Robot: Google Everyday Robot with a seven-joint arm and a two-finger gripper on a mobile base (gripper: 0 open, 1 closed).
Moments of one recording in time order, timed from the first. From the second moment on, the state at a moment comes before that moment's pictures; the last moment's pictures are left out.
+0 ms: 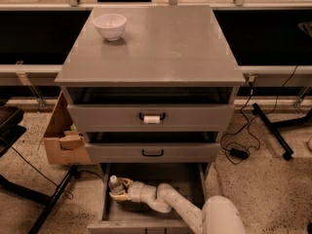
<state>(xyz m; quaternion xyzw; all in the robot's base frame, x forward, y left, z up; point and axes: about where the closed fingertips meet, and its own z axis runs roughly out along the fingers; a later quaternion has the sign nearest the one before) 0.606 0.192 0.198 -0.45 0.59 0.38 0.55</state>
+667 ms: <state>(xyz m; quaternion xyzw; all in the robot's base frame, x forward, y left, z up) 0.608 0.191 0.197 -0.45 0.59 0.38 0.55</state>
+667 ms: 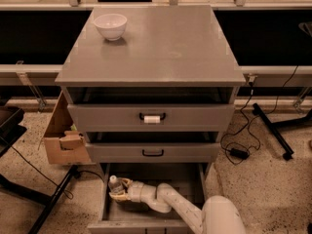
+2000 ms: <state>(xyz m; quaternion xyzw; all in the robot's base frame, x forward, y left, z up) 0.608 0.191 0.197 -0.45 0.59 0.38 0.55</state>
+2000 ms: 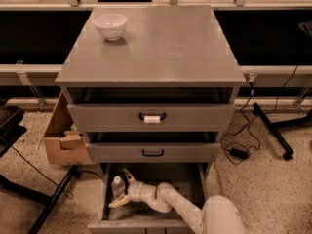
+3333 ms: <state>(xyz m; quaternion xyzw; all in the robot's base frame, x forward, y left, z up) 0.527 0.054 0.281 -0.48 0.71 0.35 0.38</state>
